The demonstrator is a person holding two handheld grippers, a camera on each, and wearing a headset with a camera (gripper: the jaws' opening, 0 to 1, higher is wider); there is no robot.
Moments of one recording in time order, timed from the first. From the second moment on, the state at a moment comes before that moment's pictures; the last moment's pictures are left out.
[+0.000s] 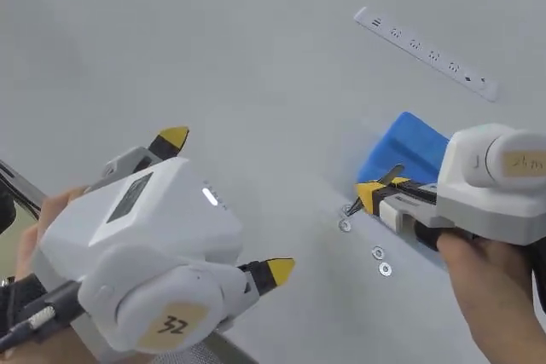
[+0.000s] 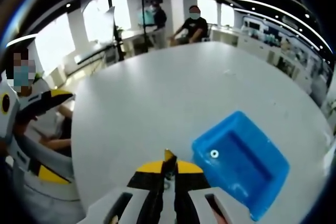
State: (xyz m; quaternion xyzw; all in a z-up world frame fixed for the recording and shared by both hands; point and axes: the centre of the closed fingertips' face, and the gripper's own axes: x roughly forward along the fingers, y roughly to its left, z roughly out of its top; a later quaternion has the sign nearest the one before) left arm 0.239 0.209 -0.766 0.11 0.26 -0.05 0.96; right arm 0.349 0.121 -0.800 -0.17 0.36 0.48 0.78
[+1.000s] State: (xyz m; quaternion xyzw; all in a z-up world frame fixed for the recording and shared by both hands) left arm 0.238 0.208 -0.768 0.12 0.26 -0.06 0.96; right arm 0.420 0.096 -0.770 -0.14 0.31 0.41 0.85
